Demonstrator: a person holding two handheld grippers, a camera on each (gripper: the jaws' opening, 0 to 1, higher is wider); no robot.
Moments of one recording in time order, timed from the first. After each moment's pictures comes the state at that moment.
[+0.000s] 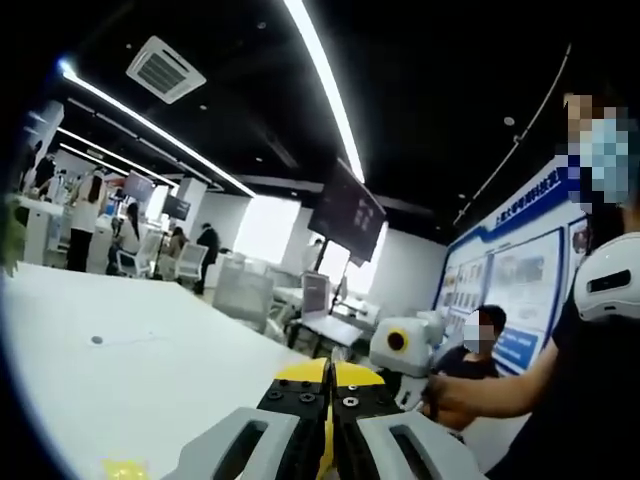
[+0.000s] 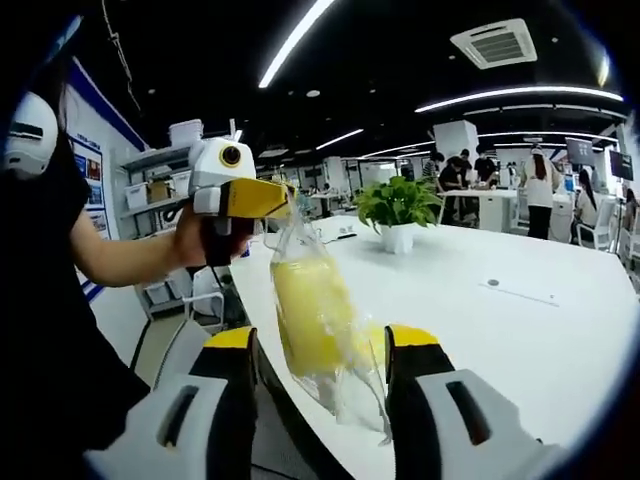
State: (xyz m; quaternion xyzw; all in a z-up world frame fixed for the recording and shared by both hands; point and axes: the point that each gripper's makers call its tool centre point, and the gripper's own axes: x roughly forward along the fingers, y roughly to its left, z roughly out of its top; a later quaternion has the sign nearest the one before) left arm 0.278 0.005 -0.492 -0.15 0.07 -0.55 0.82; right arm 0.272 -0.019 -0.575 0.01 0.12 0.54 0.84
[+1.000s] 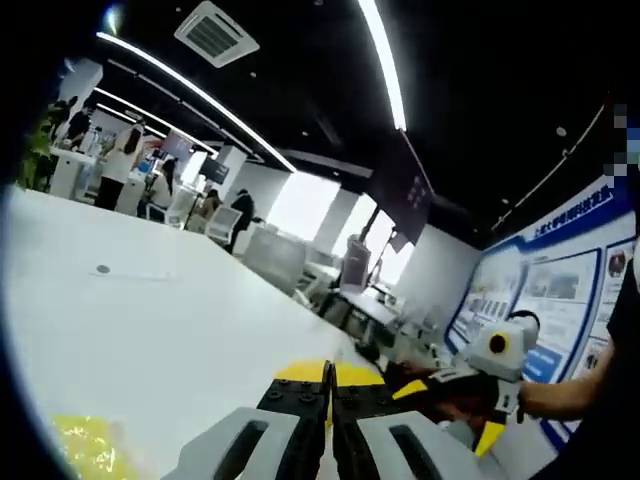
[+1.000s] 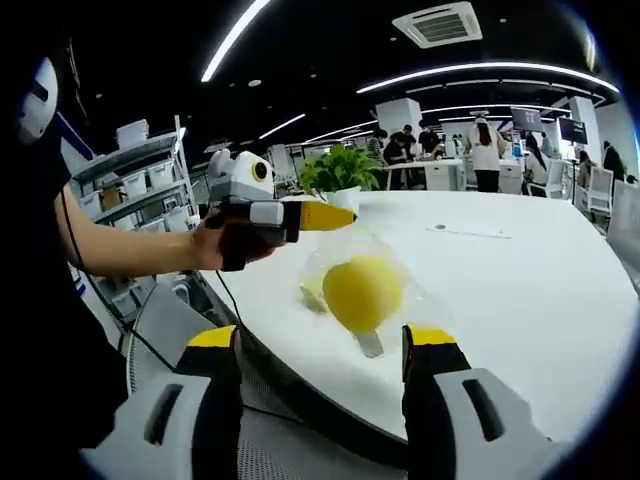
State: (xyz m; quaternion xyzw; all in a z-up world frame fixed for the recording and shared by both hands) left arm 0.355 -0.041 -0.620 -0.20 0.16 -0.48 0.84; right arm 0.250 -0.084 -0.650 0.03 0.19 0.44 0.88
